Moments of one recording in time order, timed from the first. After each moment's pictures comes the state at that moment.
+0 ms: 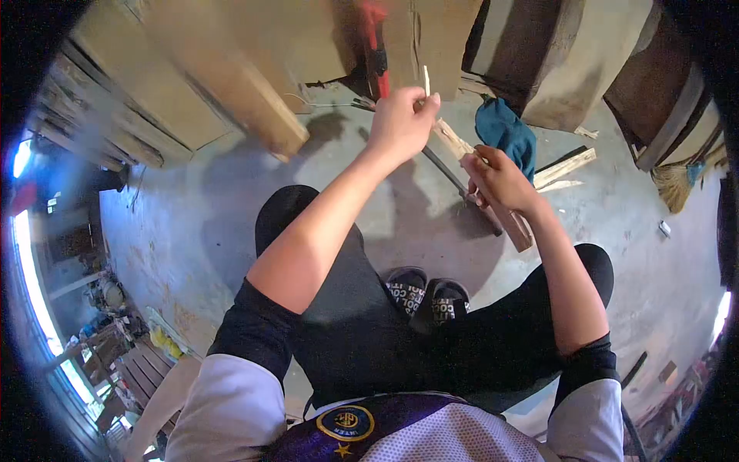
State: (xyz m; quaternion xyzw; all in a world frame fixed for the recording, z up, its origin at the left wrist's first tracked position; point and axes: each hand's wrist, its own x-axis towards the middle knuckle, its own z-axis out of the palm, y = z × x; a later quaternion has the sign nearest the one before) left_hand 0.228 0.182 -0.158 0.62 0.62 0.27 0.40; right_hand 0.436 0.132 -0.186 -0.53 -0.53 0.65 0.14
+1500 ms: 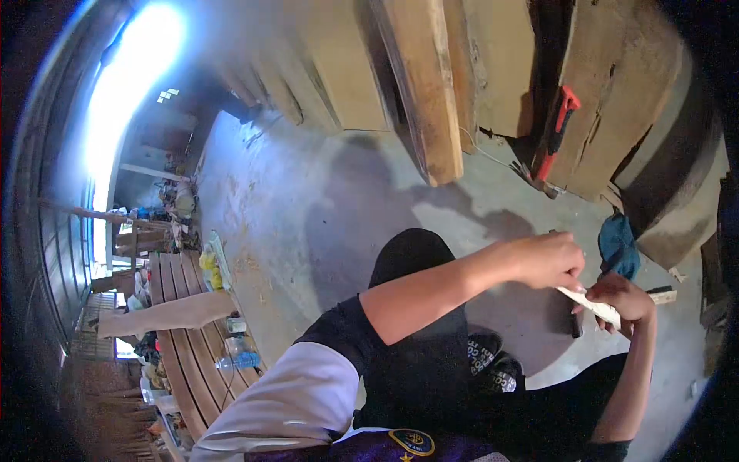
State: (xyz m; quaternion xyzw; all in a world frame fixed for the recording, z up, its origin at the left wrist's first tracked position) left_hand 0.197 0.120 -0.107 0.80 0.39 0.16 0.44; right_hand 0.437 0.163 -0.116 -0.37 -0.51 0.77 -0.11
